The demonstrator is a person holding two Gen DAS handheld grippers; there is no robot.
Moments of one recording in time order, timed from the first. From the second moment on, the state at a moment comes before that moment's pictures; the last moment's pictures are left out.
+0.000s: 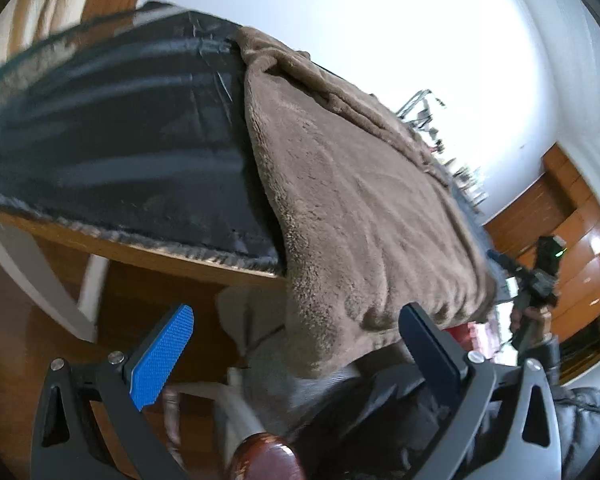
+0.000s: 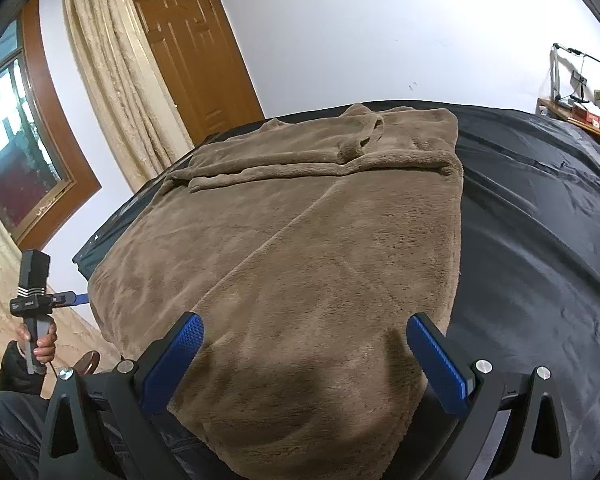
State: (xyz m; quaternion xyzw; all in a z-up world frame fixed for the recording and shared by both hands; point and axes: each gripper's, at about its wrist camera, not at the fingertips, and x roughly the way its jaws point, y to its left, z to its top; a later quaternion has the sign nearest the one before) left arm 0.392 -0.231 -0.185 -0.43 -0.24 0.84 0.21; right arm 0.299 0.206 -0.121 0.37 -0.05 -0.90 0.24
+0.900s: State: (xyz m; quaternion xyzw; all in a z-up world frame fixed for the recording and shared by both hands) left arm 0.396 -0.172 -0.154 -0.43 -0.24 0.80 0.33; right arm 0.304 0.213 -0.125 0.36 -0.07 -0.90 0.25
